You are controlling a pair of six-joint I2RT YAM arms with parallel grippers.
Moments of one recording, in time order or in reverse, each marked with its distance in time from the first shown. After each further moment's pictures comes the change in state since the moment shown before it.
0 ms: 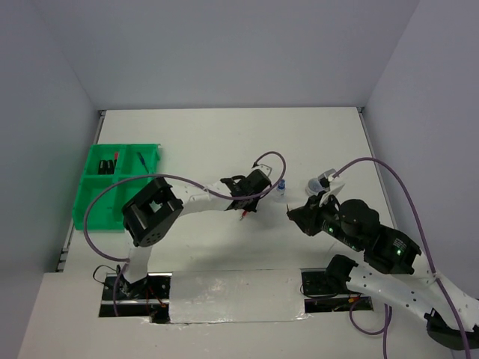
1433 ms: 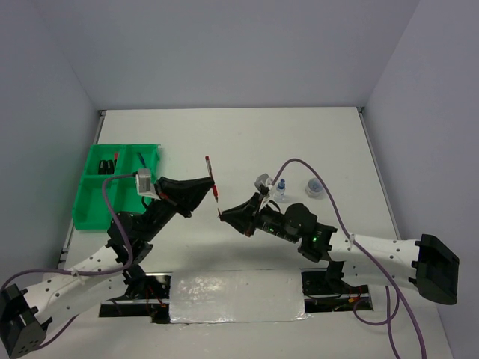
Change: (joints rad) left arm 0.142 -1.324 -0.958 1.159 0.296 -0.187; right arm 0.206 0.510 -0.360 1.302 -0.193 -0.010
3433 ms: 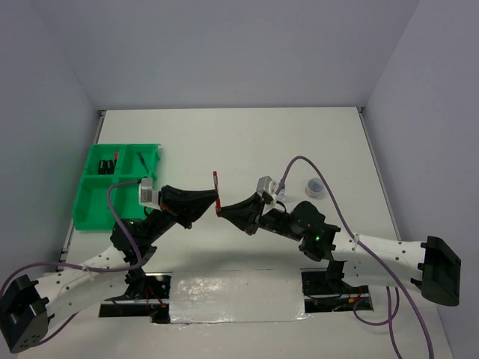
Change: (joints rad) left arm -0.008 0.060 -0.113 0.276 0.164 -0.047; right arm 0.003 -0.033 0.033 0.086 -0.095 -0.272
